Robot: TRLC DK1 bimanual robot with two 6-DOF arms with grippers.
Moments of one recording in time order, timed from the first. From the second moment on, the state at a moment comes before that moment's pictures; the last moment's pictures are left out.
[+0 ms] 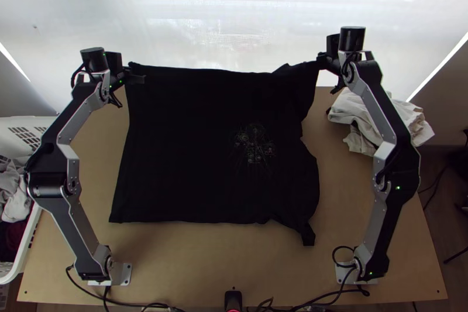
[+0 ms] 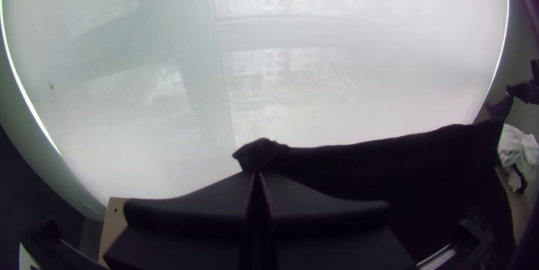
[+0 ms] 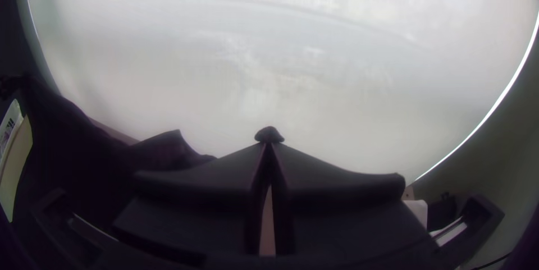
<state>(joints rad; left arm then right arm) 0.06 2.01 1.75 -0.16 0.10 0.13 0.14 2.11 2.10 -0.50 0.06 -0.09</state>
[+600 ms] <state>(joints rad) 0.08 1.64 1.26 -0.08 0.10 0.11 0.19 1.70 1.52 -0.43 0.02 -0.06</state>
